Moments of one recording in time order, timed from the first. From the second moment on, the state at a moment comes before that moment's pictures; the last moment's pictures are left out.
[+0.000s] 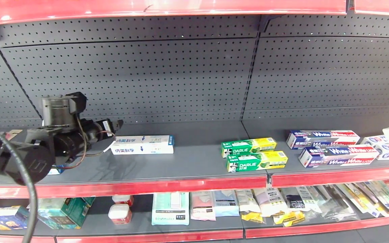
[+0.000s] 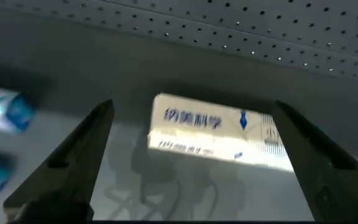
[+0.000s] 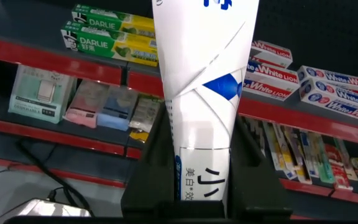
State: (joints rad) left arm -0.16 1.83 -0.81 -0.67 0.21 -0.28; right arm -0.03 0.53 -0.45 0.14 0.11 -0.28
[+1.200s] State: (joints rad) left arm -0.23 2.21 -1.42 -0.20 0.15 -0.23; right arm -0.02 0.48 -0.38 0.14 0.11 -0.28
